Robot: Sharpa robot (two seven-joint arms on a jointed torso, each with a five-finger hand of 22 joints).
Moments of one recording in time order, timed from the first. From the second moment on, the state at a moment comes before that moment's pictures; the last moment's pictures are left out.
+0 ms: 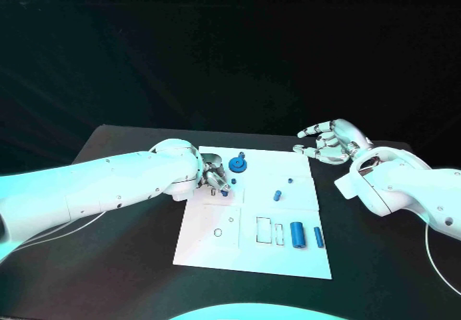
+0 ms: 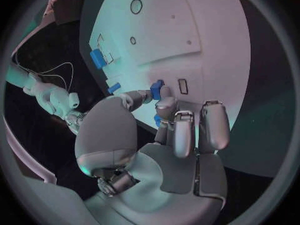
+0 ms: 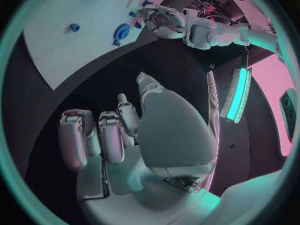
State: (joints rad) left arm 1.24 -0.67 -0.08 1.39 -1.13 0.11 -0.51; left_hand 1.05 -0.24 0.75 0.17 0.36 0.94 0.03 0.75 0.73 1.32 -0.04 1.13 0.94 1.47 -0.09 1.56 1.31 0.08 1.38 0.02 1.42 1.24; right arm 1.30 -0.87 -0.15 1.56 -0.82 -0.59 -0.01; right_hand 1.42 -0.16 0.15 0.29 0.24 0.85 0.18 0.12 0.33 1.34 0.10 1.31 1.31 1.47 0.03 1.55 1.31 0.01 1.47 0.13 1.48 1.31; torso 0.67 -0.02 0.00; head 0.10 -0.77
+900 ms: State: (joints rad) left arm 1.24 -0.67 -0.08 1.40 -1.17 0.11 -0.51; left_hand 1.12 -0.26 0.72 0.14 0.42 0.95 0.04 0.74 0.74 1.34 -0.05 1.13 0.96 1.46 -0.09 1.56 1.31 0.07 1.40 0.02 1.44 1.28; right arm 1.30 -0.87 -0.15 1.57 -0.81 -0.59 -0.01; right_hand 1.42 -0.16 0.16 0.29 0.24 0.85 0.18 0.12 0.33 1.34 0.10 1.31 1.31 1.47 0.03 1.55 1.31 0.01 1.47 0.13 1.48 1.31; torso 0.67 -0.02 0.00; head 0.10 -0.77
